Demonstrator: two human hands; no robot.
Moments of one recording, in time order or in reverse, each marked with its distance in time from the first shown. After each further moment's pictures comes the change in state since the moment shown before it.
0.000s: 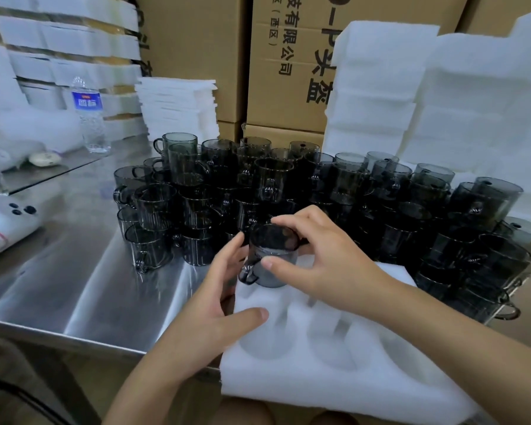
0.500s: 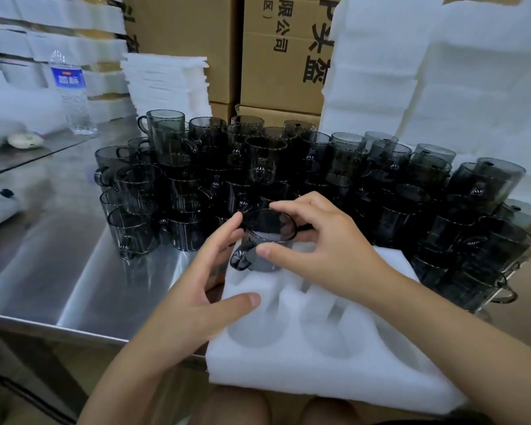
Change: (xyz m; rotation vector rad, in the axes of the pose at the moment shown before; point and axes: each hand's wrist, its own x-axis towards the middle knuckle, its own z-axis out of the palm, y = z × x) left_hand -0.002 -0.003 -0.004 0.002 -0.021 0.076; right_hand -0.004 0.015 0.007 0.166 0.126 -0.022
